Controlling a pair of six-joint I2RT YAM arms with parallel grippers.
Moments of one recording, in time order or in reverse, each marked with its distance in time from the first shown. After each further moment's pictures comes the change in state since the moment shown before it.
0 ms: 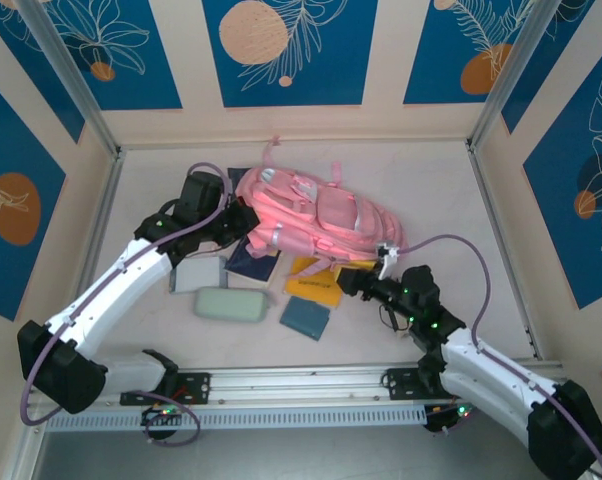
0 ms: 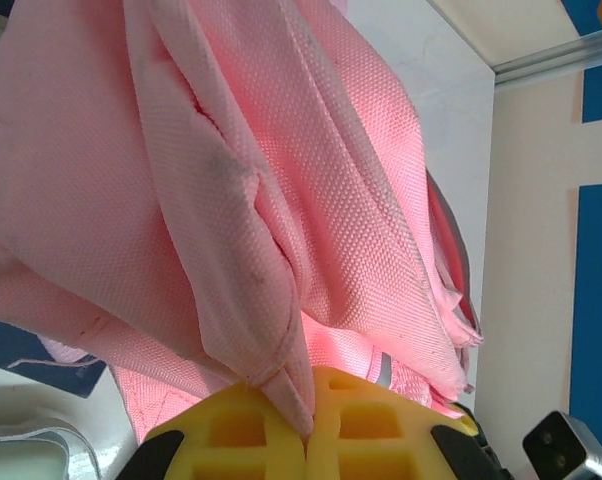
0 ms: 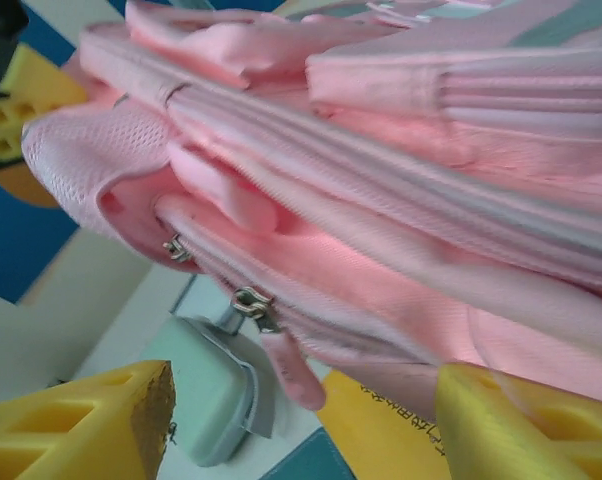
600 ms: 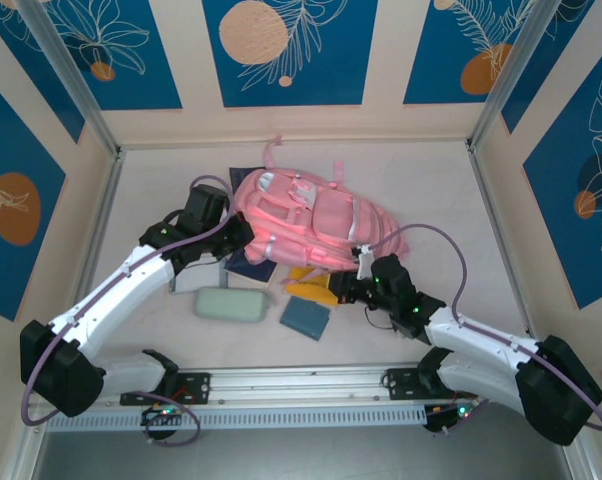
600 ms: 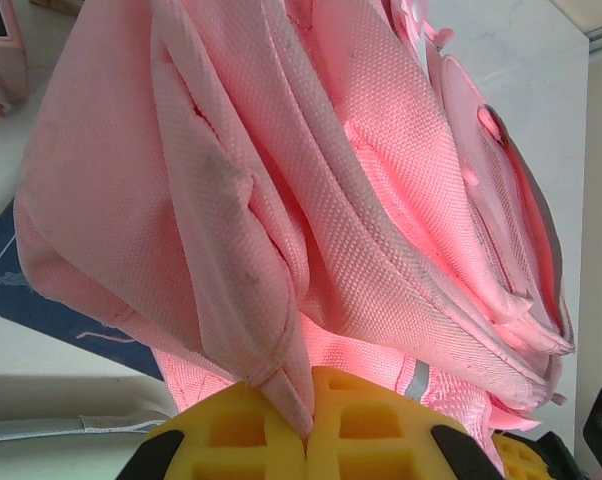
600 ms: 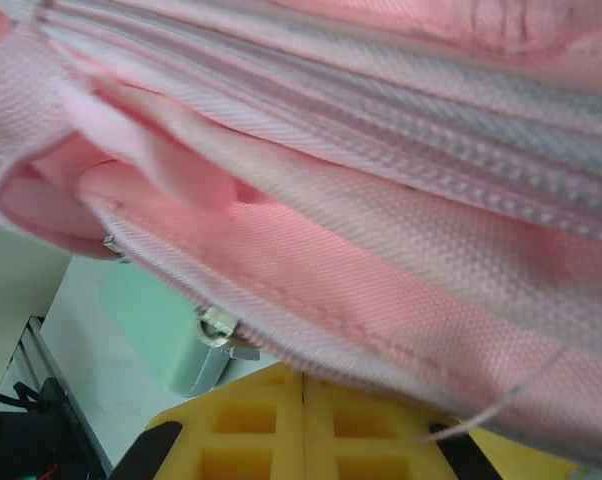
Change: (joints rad) left arm -0.005 -0.021 -0.109 -0.011 -0.073 0.102; right arm 0.159 0.248 0.127 -0.135 0.072 0.040
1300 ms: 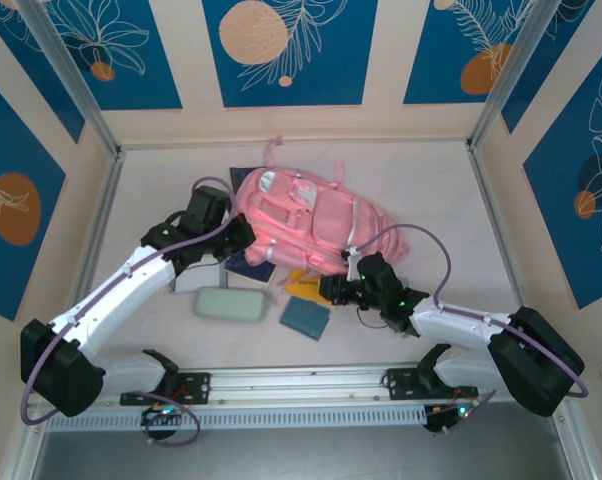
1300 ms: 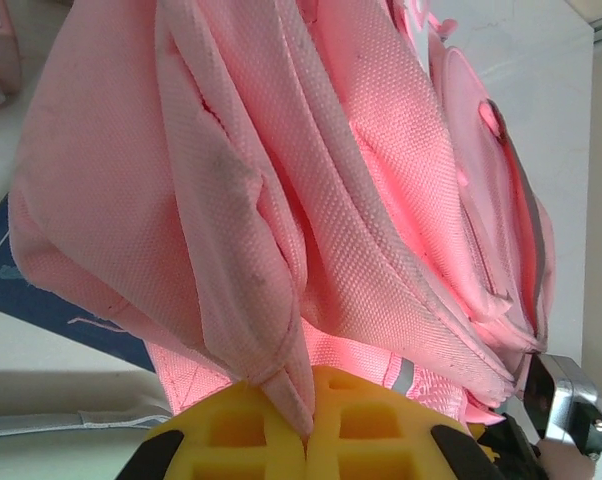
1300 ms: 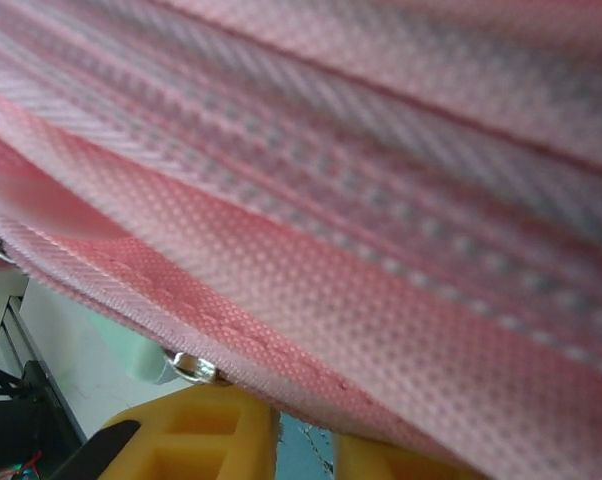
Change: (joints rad) left arm -0.017 0.000 -0.003 0.000 -0.007 0.000; right arm 0.025 0.207 0.044 0.047 -0.020 0.047
